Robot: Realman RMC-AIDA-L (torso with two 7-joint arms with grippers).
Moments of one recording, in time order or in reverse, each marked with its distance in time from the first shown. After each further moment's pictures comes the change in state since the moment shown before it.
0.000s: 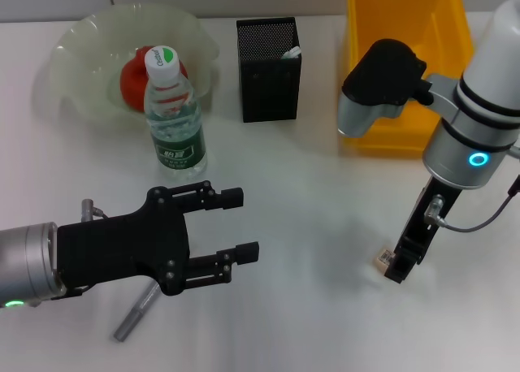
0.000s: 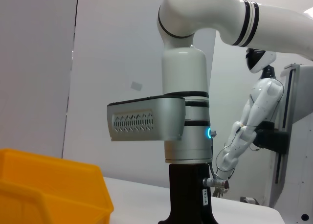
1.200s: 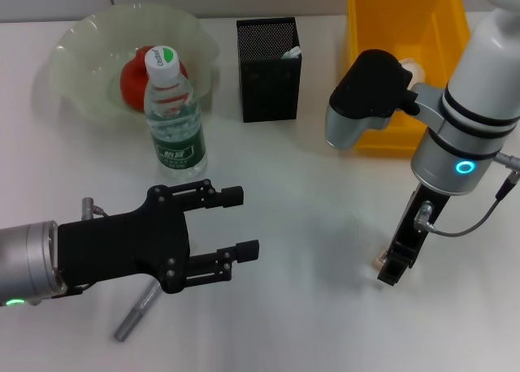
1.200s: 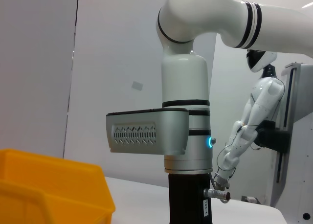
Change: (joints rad) left arm -0.002 0.000 -0.001 0.000 0.000 -0.004 0.002; right arm 0.011 0.002 -0.065 0.039 0.028 0.059 0.000
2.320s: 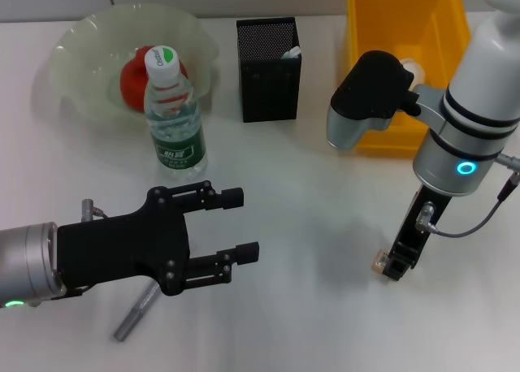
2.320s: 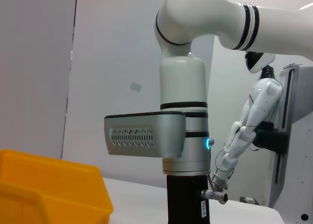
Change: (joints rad) left arm 0.002 0.000 0.001 0.000 0.000 0.005 0.000; right arm -0.001 0.000 -0.002 0.003 -0.007 0.000 0.010
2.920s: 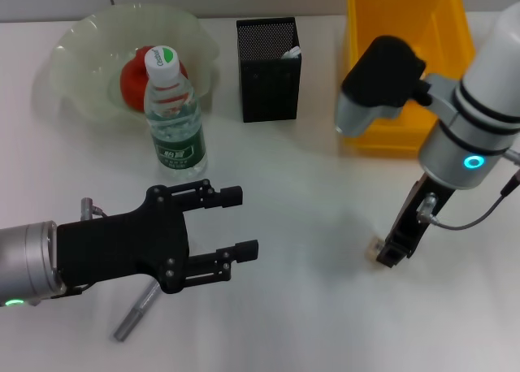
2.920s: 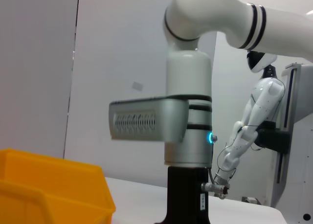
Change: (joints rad) left arm -0.001 0.000 -0.003 0.000 0.000 -0.004 0.000; right arm -0.068 -0.006 0.018 -0.126 0.004 -0.005 0.015
